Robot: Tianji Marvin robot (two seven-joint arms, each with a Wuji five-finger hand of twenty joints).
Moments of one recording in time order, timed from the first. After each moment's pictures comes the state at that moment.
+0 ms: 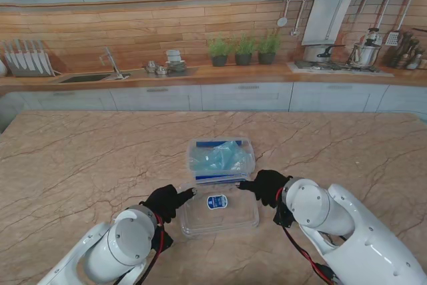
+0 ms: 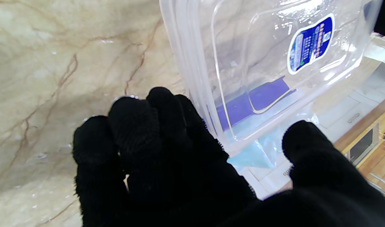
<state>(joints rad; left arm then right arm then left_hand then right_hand) 1.66 -1.11 -1.04 -1.94 0.31 0.68 -0.05 -1.49 -1.00 1.10 -1.76 -0.45 0.47 0.43 0.86 0.07 -0.02 -0.03 0.65 0.67 0.55 0.43 0.91 0.59 0.47 0.34 0.66 0.62 0.77 0.48 0.27 0.61 1.22 0.72 0.48 -0.15 0.36 0.01 0.90 0.41 0.47 0.69 1.04 0.37 1.02 0.50 1.03 0.32 1.24 0.73 0.63 0.48 1.50 0.76</state>
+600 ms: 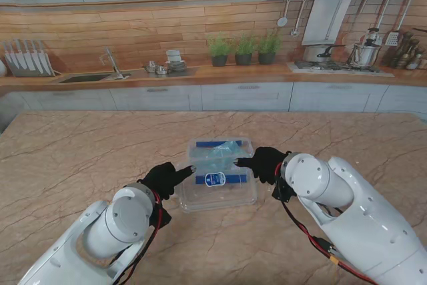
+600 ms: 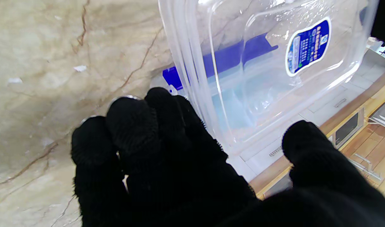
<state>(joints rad) 1.54 -1.11 -1.05 -1.91 0.31 0.67 -0.07 -1.31 -1.00 1.04 -1.69 -0.38 0.47 0.46 0.86 0.07 -0.02 -0.03 0.65 0.69 0.55 0.43 0.91 0.61 0.47 0.33 0.66 0.63 0.77 0.48 0.28 0.63 1.22 0.72 0.48 -0.15 0.36 0.01 0.90 0.43 0.46 0.69 1.04 0.38 1.02 0.50 1.03 0.33 1.24 0.73 0.63 0.49 1.50 0.77</state>
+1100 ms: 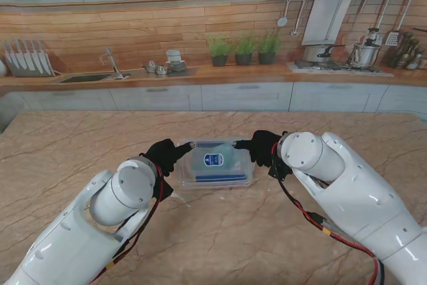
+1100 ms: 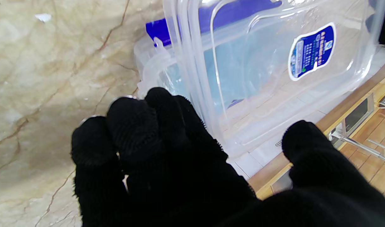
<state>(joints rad) 1.36 -1.13 -1.01 -1.79 0.25 0.71 -0.06 -1.10 -1.03 0.95 -1.50 -0.28 0.47 0.46 0.86 0.07 -0.02 -0.03 0.65 0.69 0.55 0.43 0.91 0.61 0.47 0.33 0.66 0.63 0.77 0.48 0.28 0.63 1.22 0.72 0.48 -0.15 0.36 0.01 0.90 0.43 0.46 0.69 1.04 0.38 1.02 0.50 1.03 0.33 1.24 0.73 0.63 0.49 1.50 0.77</state>
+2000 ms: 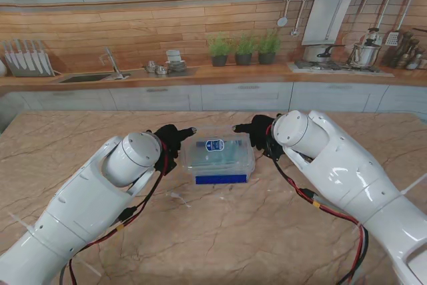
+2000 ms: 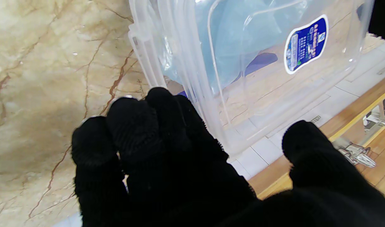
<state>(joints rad) 1.08 -1.18 -0.92 -1.45 0.09 0.68 -0.12 -0.89 -1.09 0.82 -1.27 -0.24 0.51 0.42 0.86 0.07 -0.02 -0.03 0.65 0.67 0.55 0.43 0.91 0.59 0.47 0.33 0.66 0.62 0.77 0.48 0.28 0.62 1.22 0.72 0.48 -0.15 0.36 0.01 0.90 0.42 0.45 0.69 1.04 0.38 1.02 0.50 1.03 0.33 1.24 0.73 0.63 0.49 1.50 0.77</state>
